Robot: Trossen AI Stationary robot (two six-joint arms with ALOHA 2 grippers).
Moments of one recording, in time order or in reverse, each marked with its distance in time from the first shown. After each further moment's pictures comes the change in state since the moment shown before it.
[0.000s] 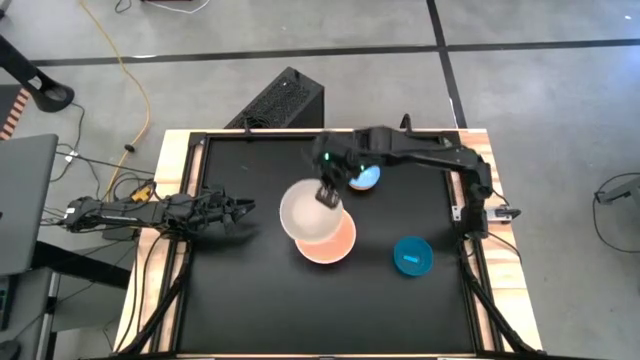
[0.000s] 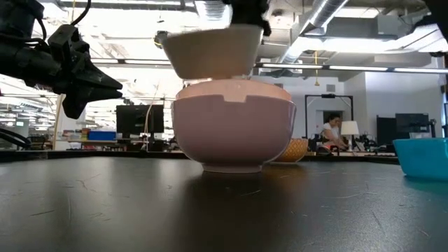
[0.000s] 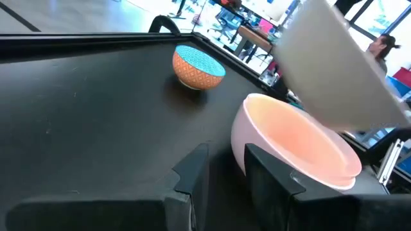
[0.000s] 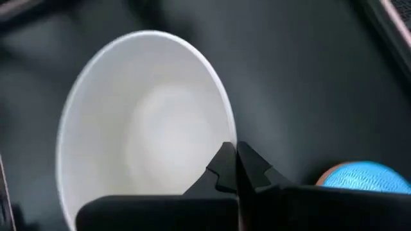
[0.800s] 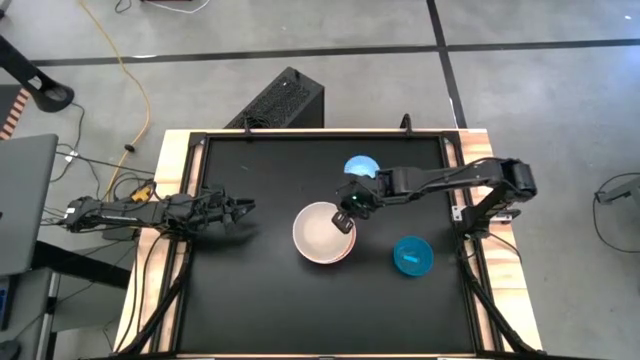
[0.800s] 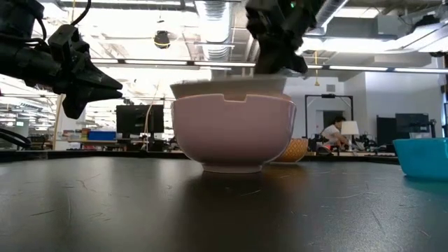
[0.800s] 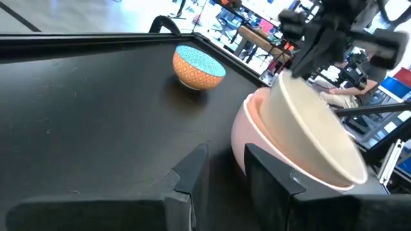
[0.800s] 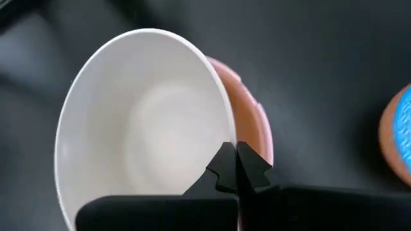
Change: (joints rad) left arm 0.000 0.000 0.000 0.000 -0.002 0.000; right arm 0.103 -0.318 -0.813 0.573 0.093 0.318
